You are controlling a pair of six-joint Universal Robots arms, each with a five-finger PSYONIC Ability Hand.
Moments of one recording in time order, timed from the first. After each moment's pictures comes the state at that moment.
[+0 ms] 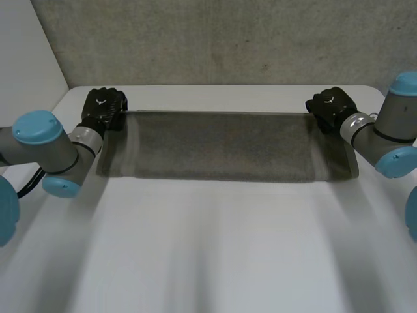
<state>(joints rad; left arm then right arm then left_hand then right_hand) 4.54 -2.56 -0.97 3.65 -1.30 3.29 1.72 -0.45 0.46 0.16 1.21 2.47 1.32 1.34 1.33 1.36 1.15 1.34 1.32 1.34 1.34 1.18</state>
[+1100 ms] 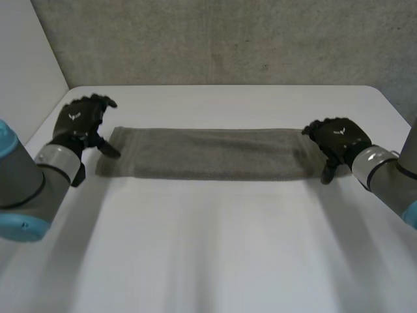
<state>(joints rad) 4.53 -1.99 -1.66 3.63 -1.40 3.09 1.73 -1.04 1.42 -0.06 1.28 2.65 0.28 0.27 0.29 0.29 0.07 0.26 0.25 0.25 0.26 0.07</state>
